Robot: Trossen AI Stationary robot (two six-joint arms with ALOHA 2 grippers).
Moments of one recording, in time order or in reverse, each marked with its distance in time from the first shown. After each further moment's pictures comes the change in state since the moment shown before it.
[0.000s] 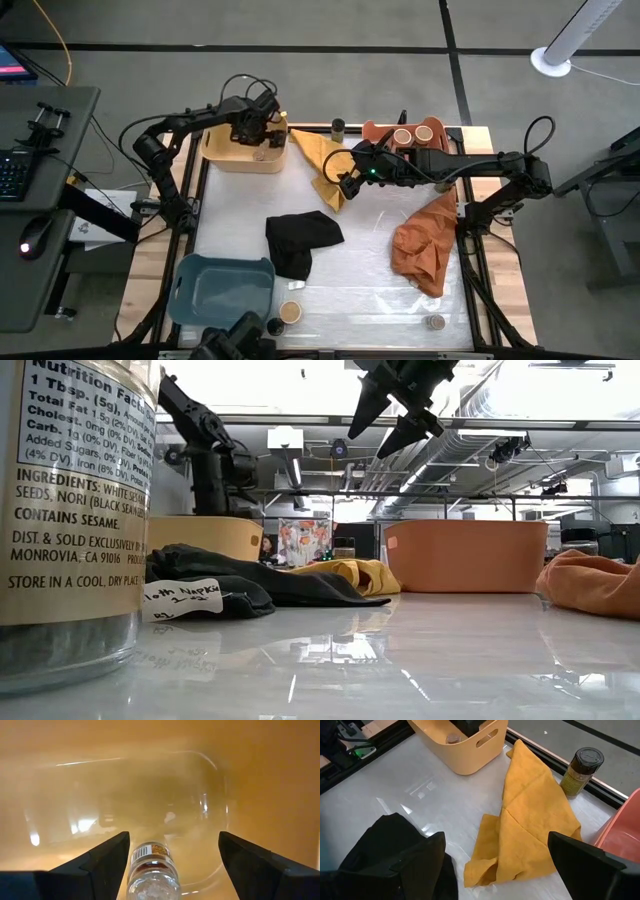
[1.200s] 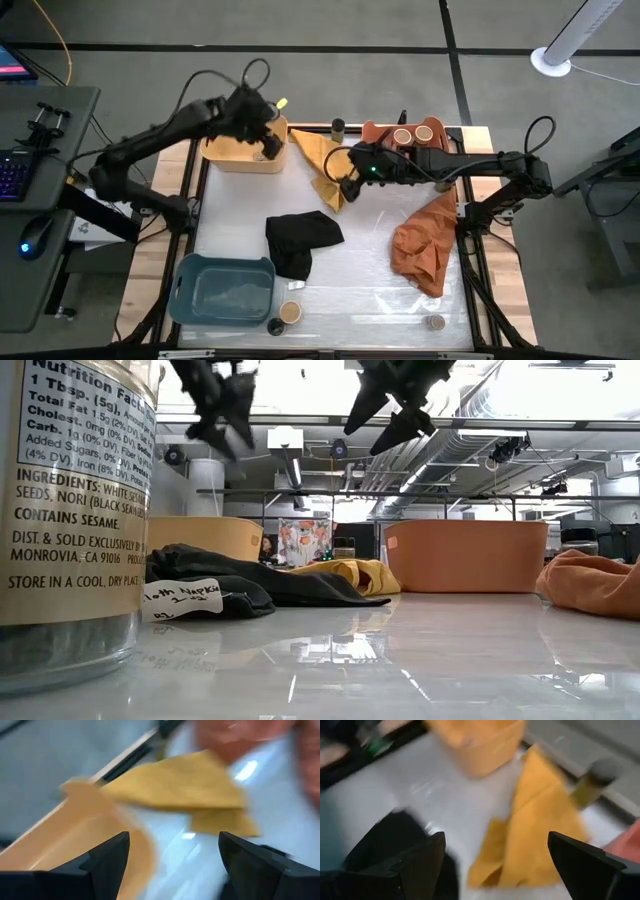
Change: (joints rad) left arm -0.293 -0.434 0.109 -0.060 0.013 0.383; right arm -0.007 -0.002 0.000 0.024 -0.094 -0.102
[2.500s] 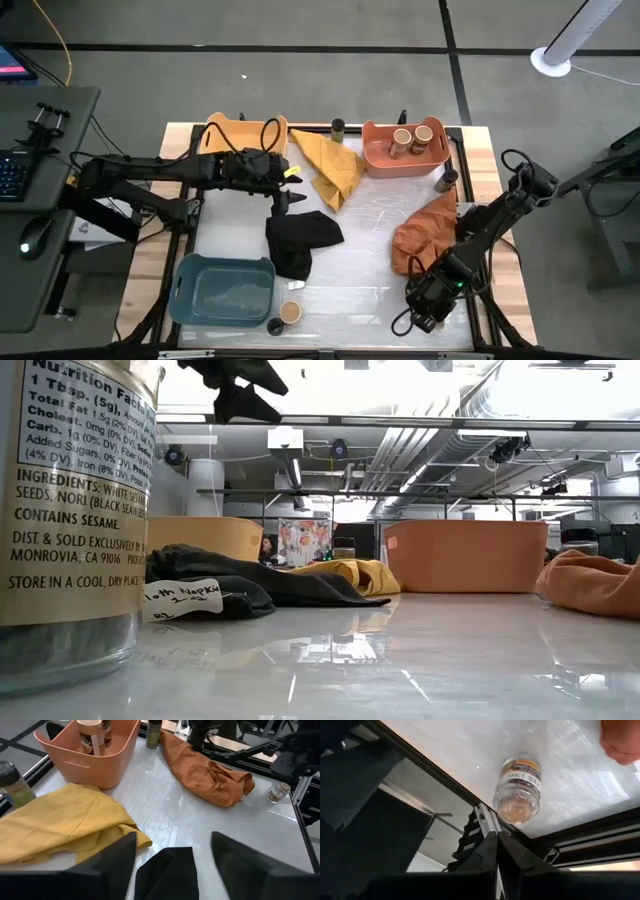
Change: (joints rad) left arm -0.473 -0.117 -0.315 0.514 -0.033 -0.043; right arm 0.877 -0.001 -0.353 -0.101 -0.811 1.215
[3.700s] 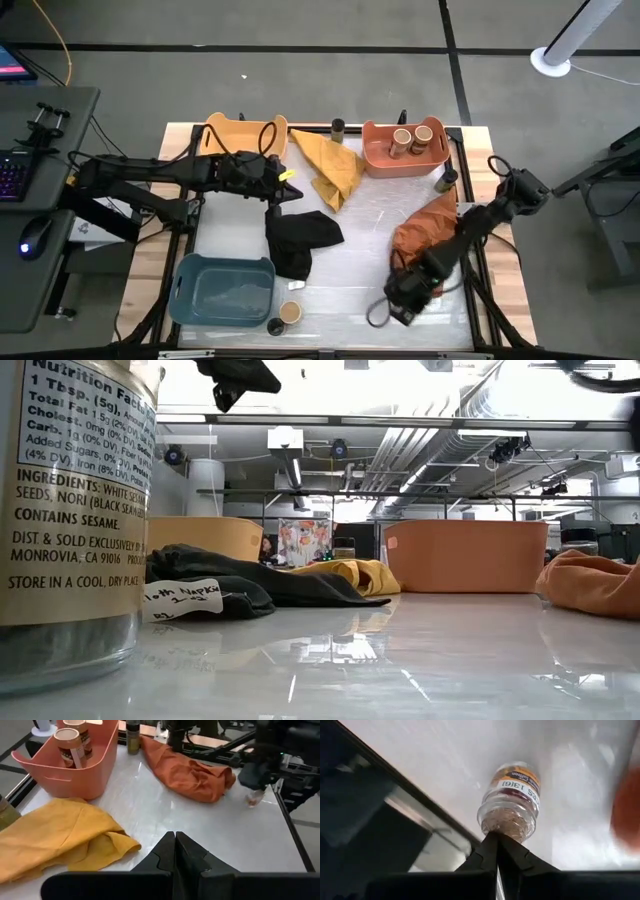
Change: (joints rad) left arm -0.035 -0.031 0.001 -0.001 0.036 0.086; right arm -0.143 0.136 0.008 0.049 0.095 -0.228
